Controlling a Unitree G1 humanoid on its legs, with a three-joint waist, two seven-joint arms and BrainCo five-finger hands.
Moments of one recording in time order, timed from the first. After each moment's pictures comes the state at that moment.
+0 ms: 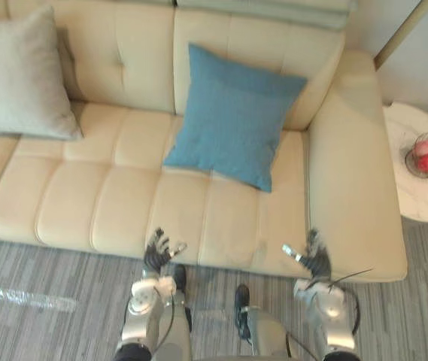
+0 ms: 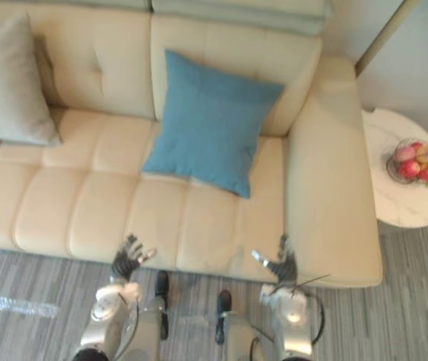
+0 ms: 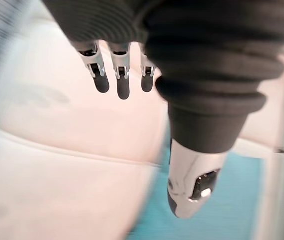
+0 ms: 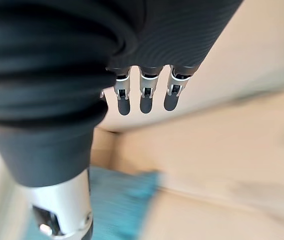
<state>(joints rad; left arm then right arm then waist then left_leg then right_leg) 0.04 0.02 0.01 0.67 -0.18 -0.20 0.07 0.12 0.01 -0.14 0.56 0.04 -0.17 -0.13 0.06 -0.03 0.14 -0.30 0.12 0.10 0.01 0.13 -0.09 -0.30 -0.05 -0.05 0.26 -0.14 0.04</state>
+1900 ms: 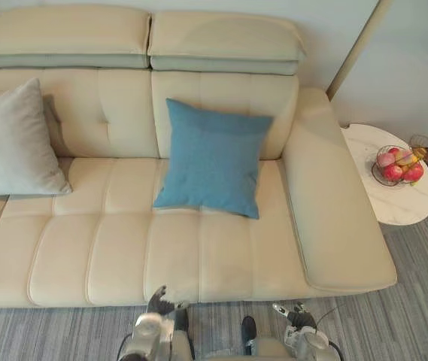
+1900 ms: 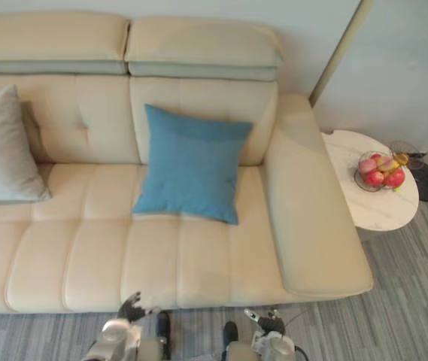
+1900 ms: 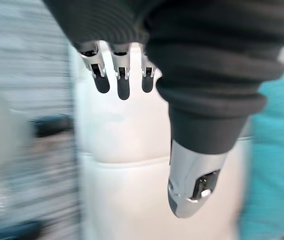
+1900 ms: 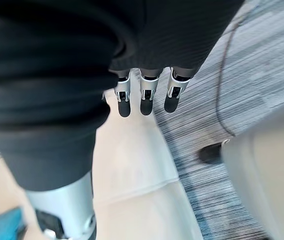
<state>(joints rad) -0.06 0.03 0.08 0.95 0.11 -0.12 0.08 0.00 0.01 -0.26 0.99 0.08 -0.08 -0.12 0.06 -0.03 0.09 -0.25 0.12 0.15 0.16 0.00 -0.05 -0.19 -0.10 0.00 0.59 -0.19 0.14</state>
